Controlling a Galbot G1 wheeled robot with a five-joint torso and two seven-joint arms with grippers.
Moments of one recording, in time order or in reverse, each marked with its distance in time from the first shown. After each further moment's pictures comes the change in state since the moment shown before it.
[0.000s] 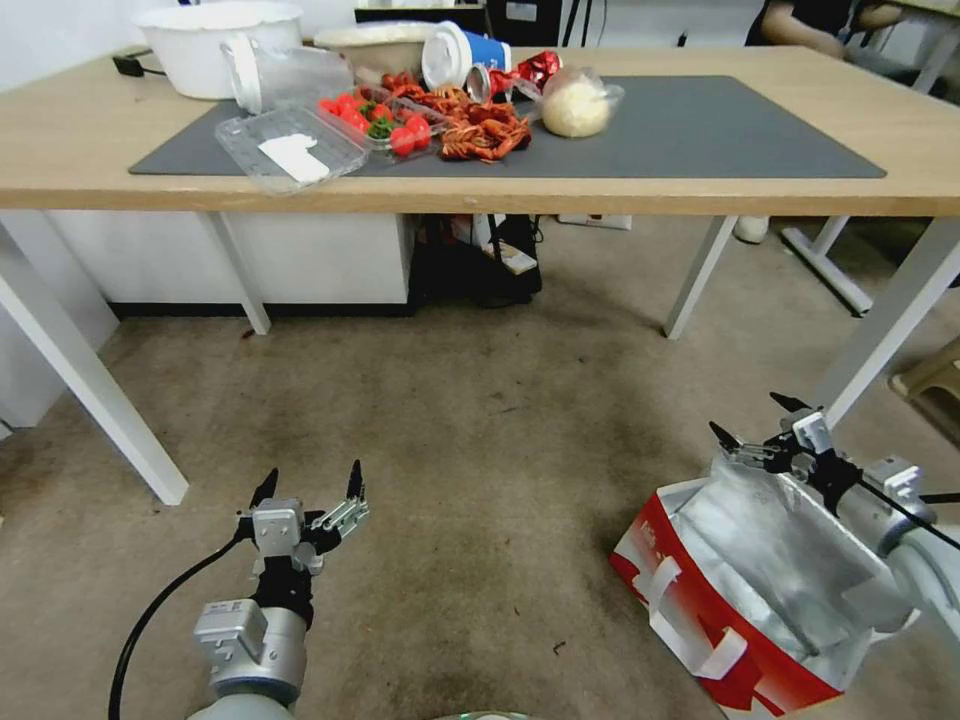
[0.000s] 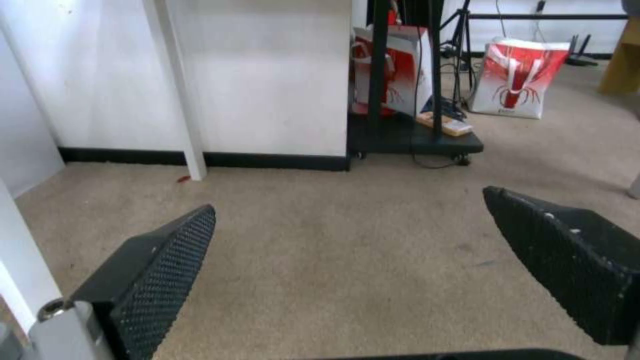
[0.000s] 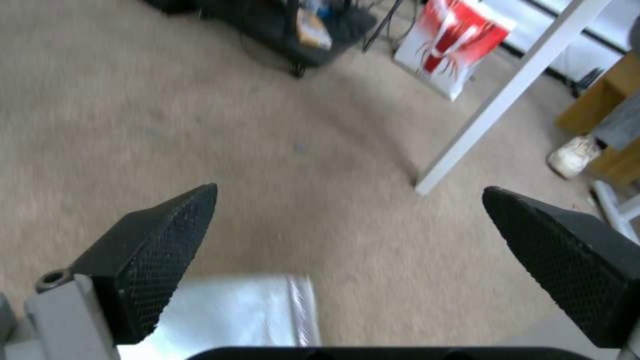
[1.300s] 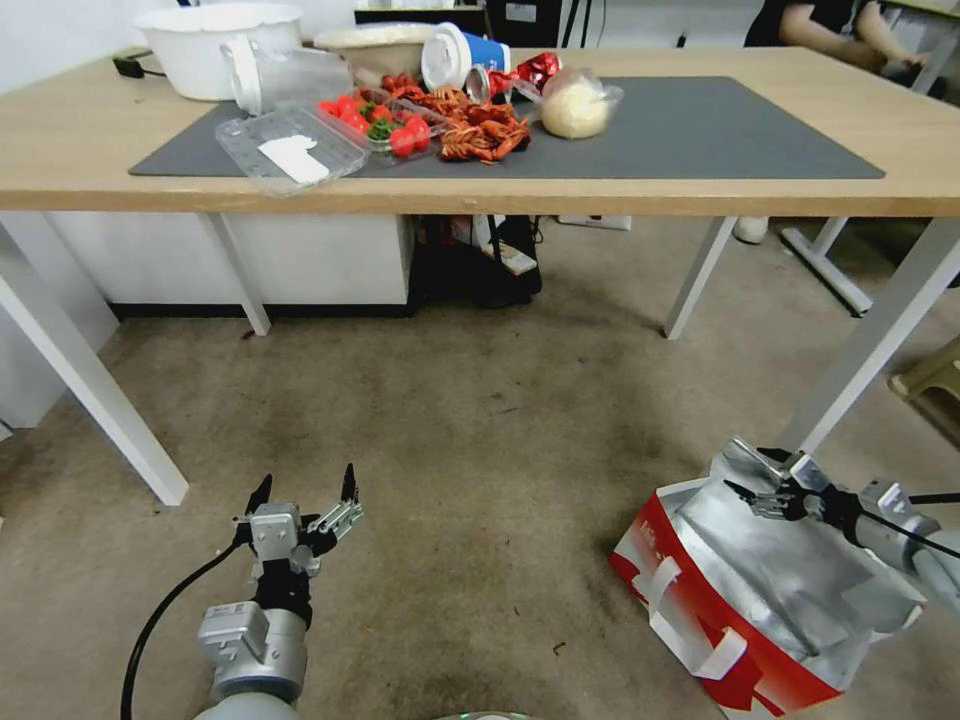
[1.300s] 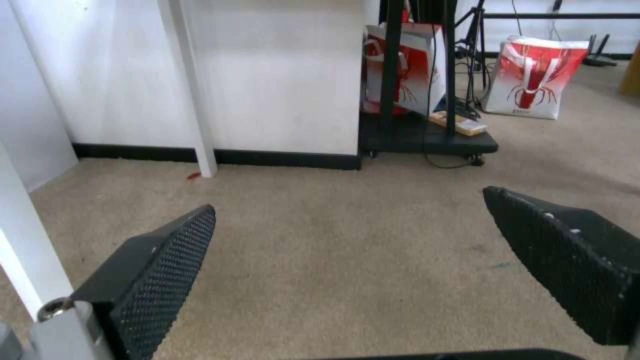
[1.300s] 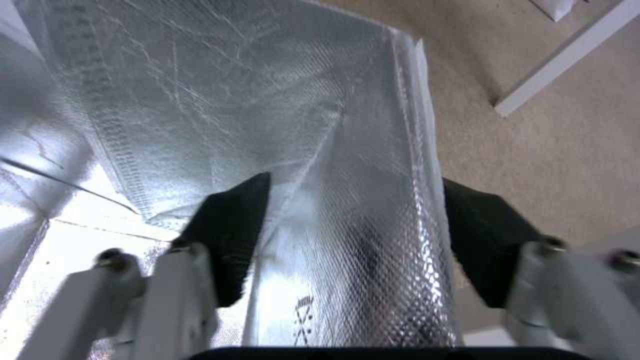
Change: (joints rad) left arm -0.021 -0.013 0.001 0.043 0.006 -0.022 -0.013; right arm 0.059 -0.039 -0.093 -0.210 -0.111 0.042 -0.186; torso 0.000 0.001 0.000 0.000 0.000
